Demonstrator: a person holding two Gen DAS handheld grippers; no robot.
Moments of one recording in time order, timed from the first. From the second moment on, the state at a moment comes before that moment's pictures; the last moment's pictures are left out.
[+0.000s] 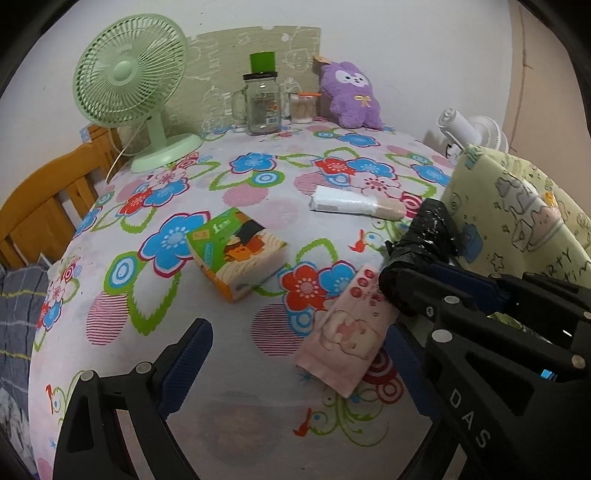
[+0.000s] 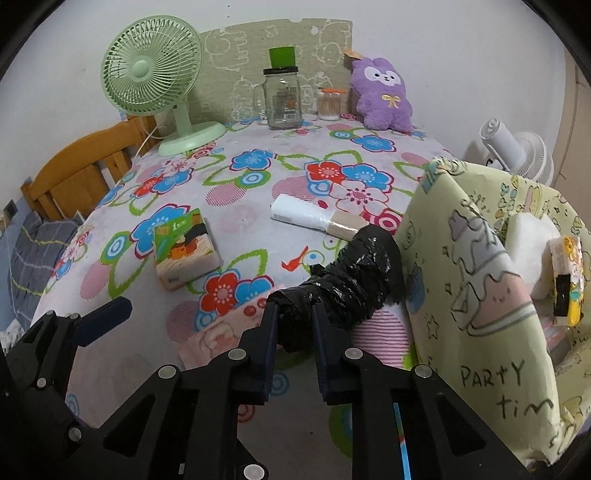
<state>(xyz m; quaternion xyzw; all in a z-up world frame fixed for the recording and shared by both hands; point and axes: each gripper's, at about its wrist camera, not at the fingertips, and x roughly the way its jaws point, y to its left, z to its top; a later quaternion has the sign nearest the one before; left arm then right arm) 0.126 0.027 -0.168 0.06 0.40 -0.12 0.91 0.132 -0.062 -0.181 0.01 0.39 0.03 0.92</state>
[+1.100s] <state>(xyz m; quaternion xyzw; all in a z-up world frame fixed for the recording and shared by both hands) 0.124 -0.002 -0.178 0.08 0.41 -0.16 0.89 0.114 -0.092 -0.191 0.07 0.41 0.01 0.91</state>
